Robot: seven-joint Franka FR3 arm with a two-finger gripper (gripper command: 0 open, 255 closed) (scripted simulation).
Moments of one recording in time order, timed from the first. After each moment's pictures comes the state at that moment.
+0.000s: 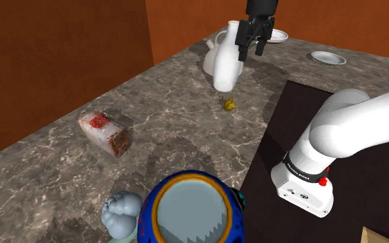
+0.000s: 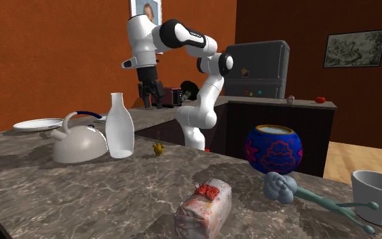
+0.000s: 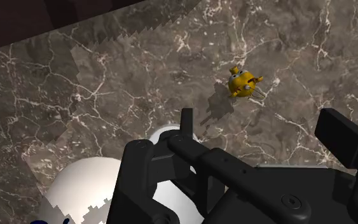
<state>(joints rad) -0.02 -0.77 0.01 -2.36 0.09 1.49 0.07</state>
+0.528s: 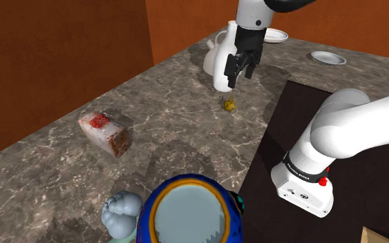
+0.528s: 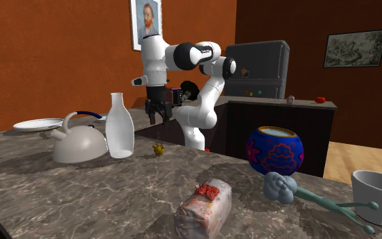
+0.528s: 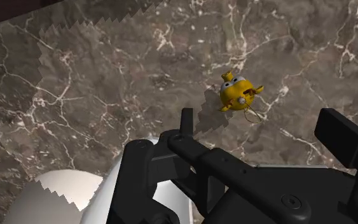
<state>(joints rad) 0.01 -0.84 0.12 -2.59 0.11 1.71 0.14</state>
